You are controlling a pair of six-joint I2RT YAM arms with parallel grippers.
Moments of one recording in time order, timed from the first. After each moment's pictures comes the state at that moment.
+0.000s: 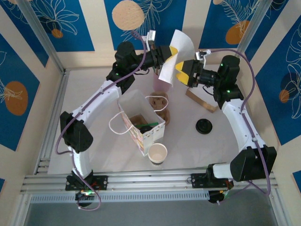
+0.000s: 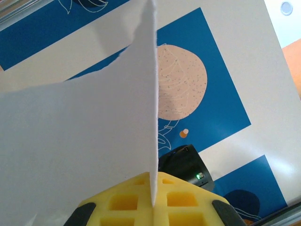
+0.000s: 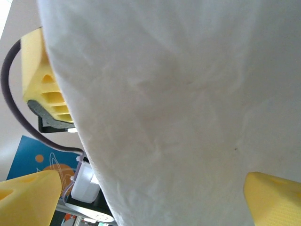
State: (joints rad) left arm -0.62 1.87 1.90 0.25 0.71 -1.27; right arm 0.10 1.33 1.28 0.06 -1.16 1.11
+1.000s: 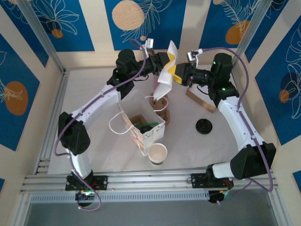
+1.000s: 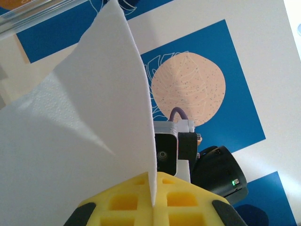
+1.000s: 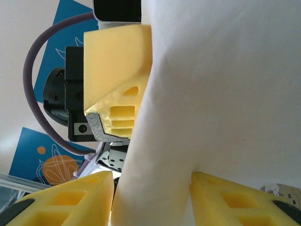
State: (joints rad) left arm -0.62 1.82 1.73 0.31 0.64 -1.31; right arm 0.18 1.37 1.34 -0.04 -1.13 1.07
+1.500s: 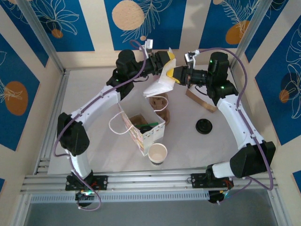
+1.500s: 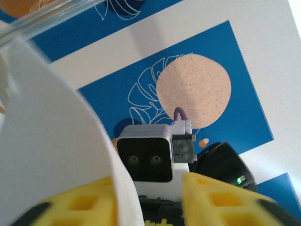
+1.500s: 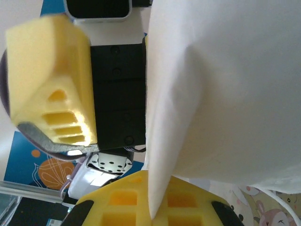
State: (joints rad) left arm -0.63 1.80 1.72 0.27 0.61 -1.26; right arm 0.20 1.38 1.39 -0.19 -1.10 1.01
